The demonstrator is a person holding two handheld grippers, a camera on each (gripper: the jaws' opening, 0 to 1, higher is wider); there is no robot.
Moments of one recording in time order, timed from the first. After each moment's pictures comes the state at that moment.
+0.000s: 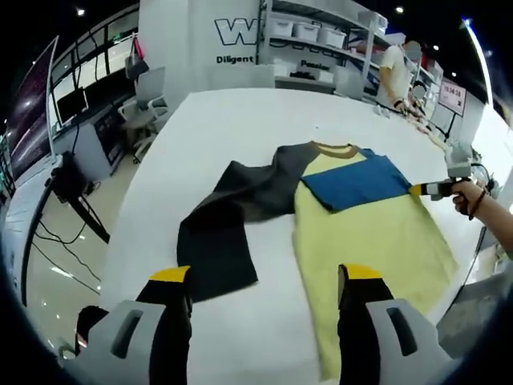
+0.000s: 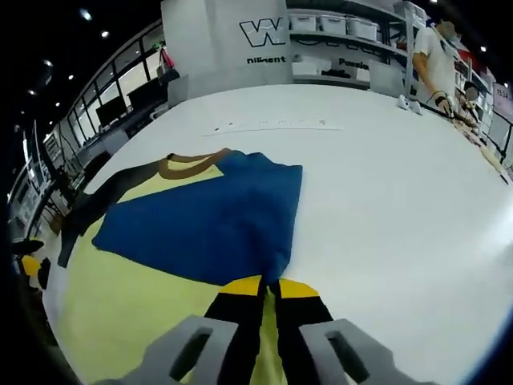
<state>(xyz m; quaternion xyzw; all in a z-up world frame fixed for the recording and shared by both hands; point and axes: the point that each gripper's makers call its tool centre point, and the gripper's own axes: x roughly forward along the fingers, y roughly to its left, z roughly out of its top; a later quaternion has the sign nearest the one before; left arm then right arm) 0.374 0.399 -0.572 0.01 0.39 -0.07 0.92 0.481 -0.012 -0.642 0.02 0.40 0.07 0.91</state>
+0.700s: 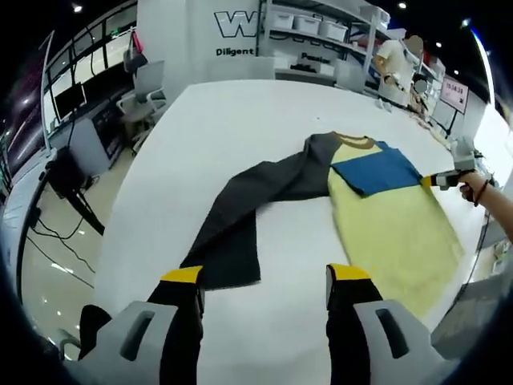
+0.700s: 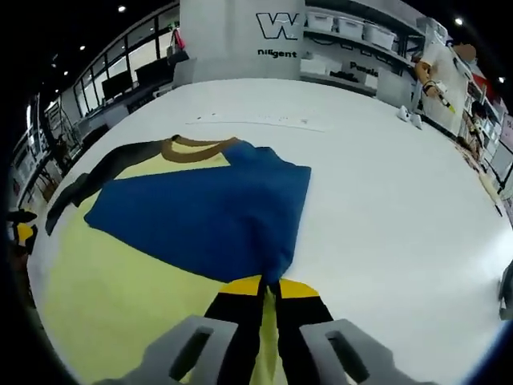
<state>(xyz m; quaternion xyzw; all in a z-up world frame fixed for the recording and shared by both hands) 0.375 0.395 -0.584 0.00 0.40 -0.07 0.91 0.484 -0.075 -0.641 -0.05 0.42 0.07 0.90</state>
